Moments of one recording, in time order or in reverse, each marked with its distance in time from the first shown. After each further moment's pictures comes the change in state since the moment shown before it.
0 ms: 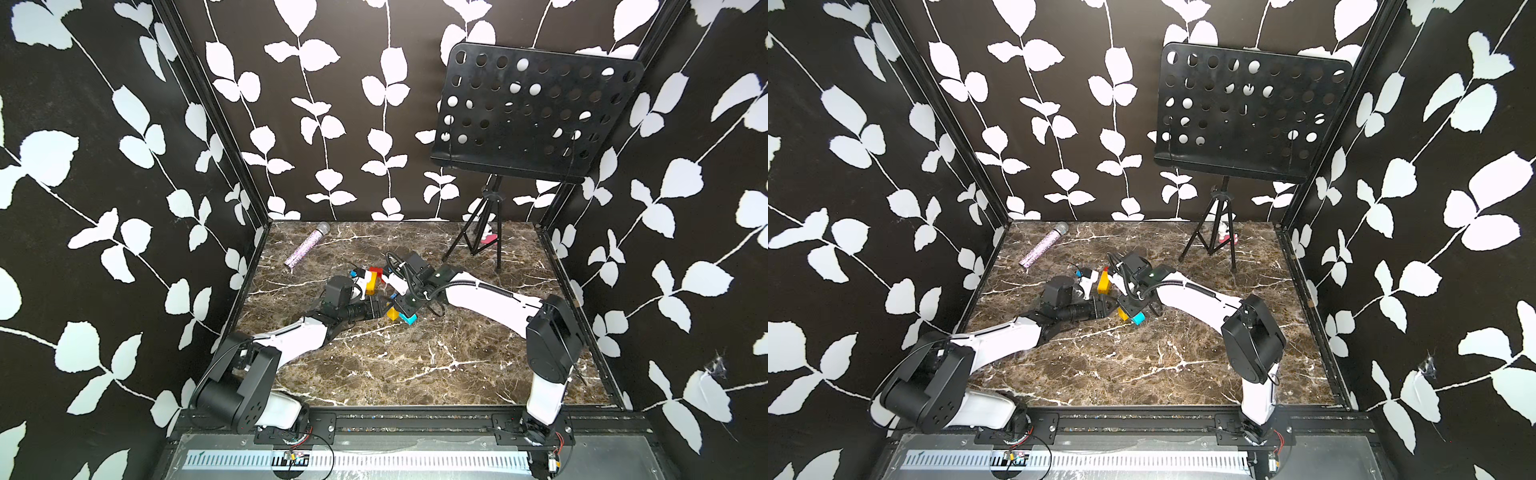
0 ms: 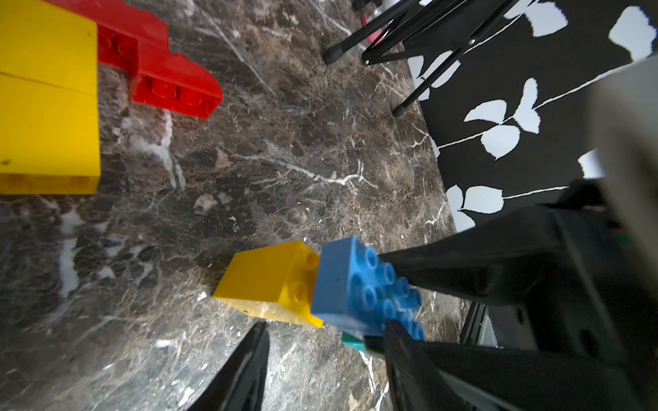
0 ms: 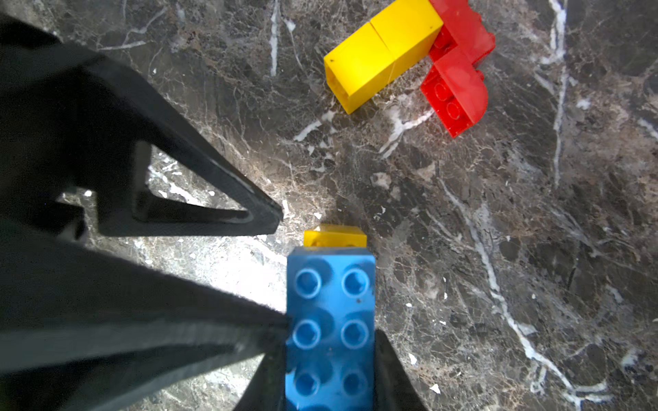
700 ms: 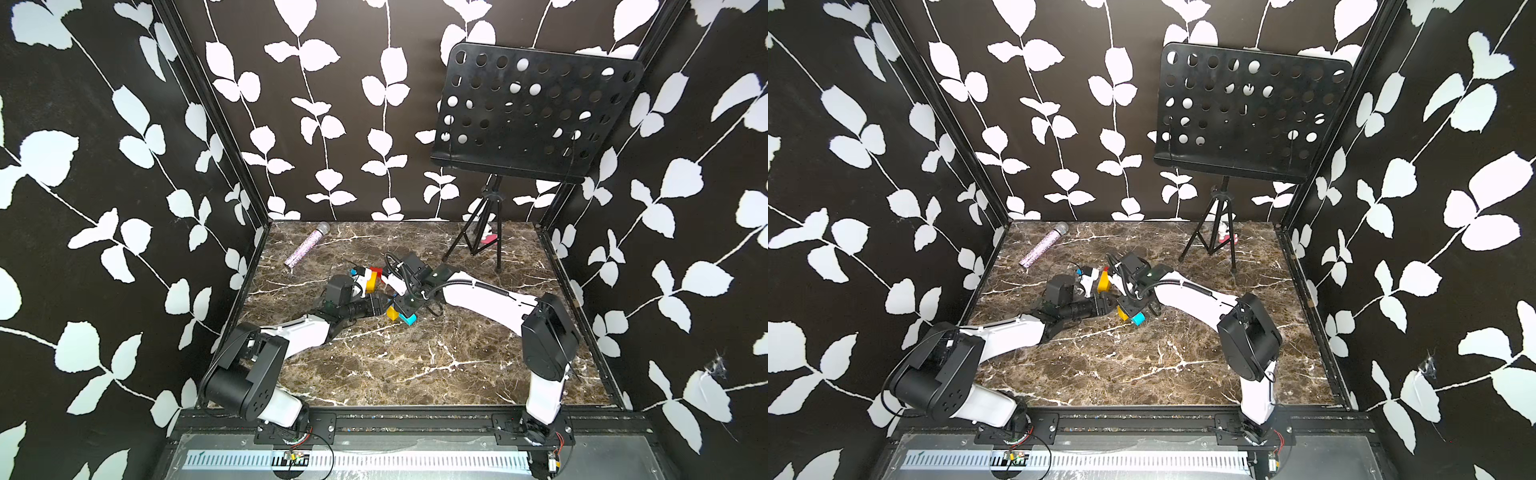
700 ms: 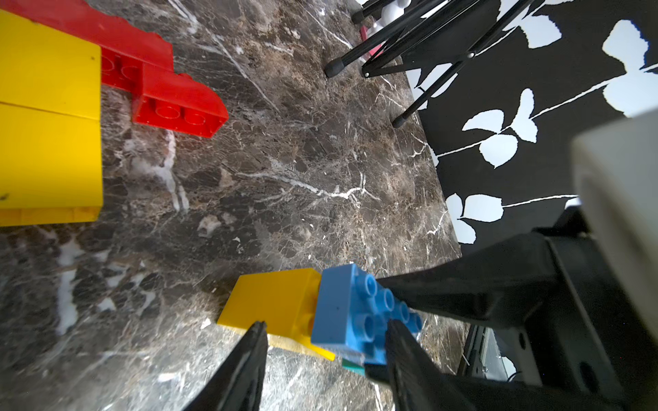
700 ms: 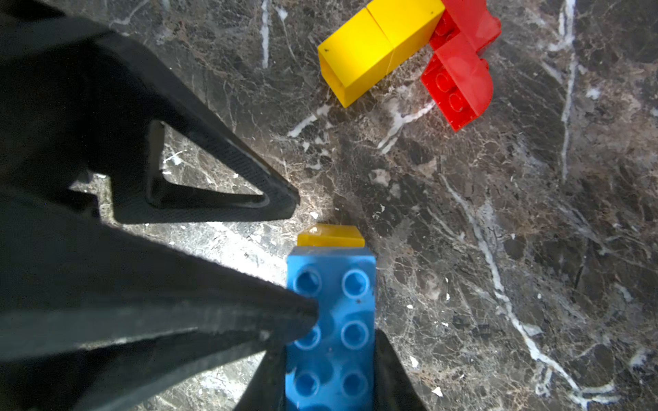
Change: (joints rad) left arm 0.009 0.047 0.006 0.083 0.000 -0.005; right arm 0.005 0.027 0.016 -0.008 -0.006 0.010
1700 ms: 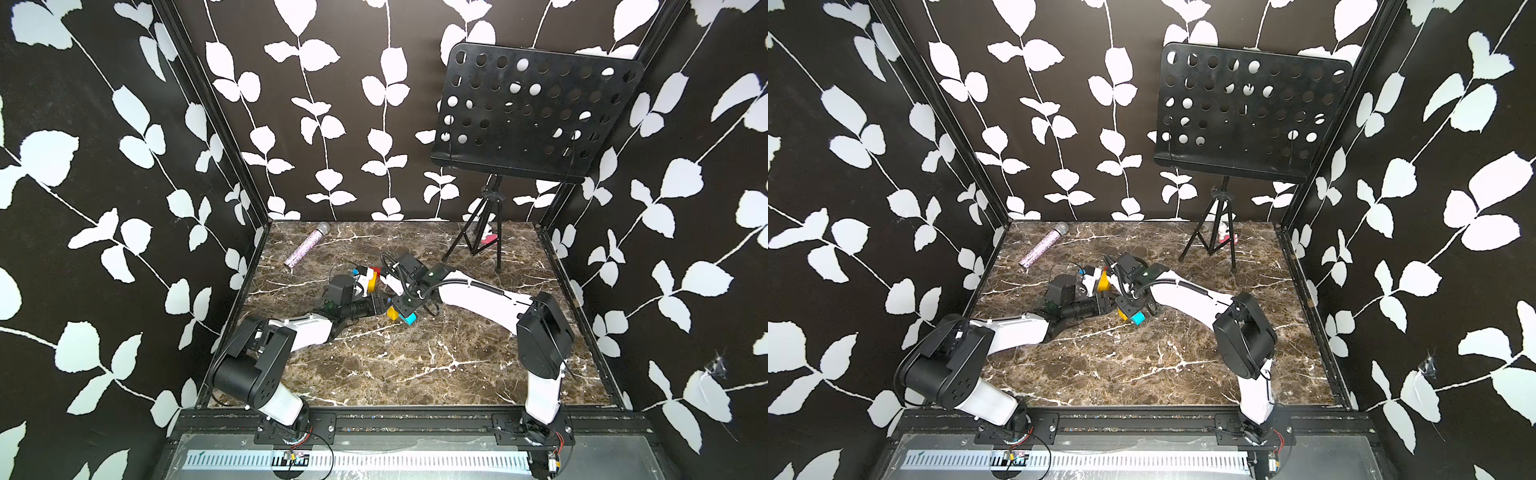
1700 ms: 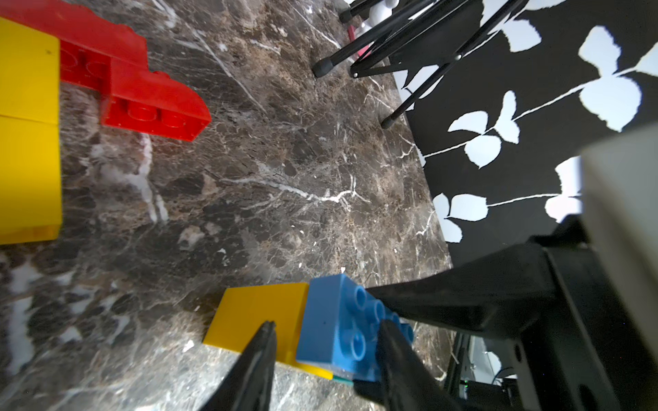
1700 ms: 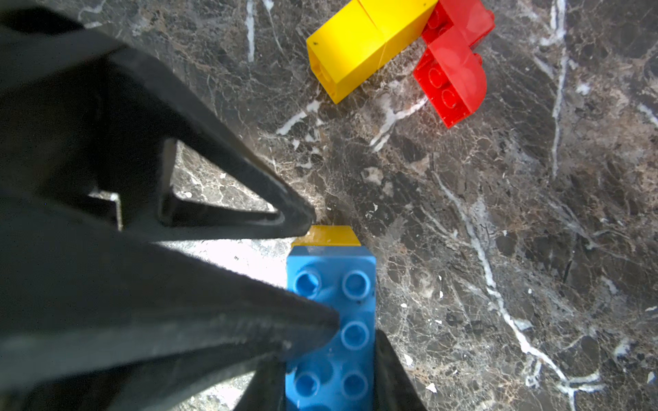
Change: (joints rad) left arm 0.003 0.069 0.000 0.101 0.038 -0.026; right arm 0.011 0.031 0.039 -0.037 0.051 0.013
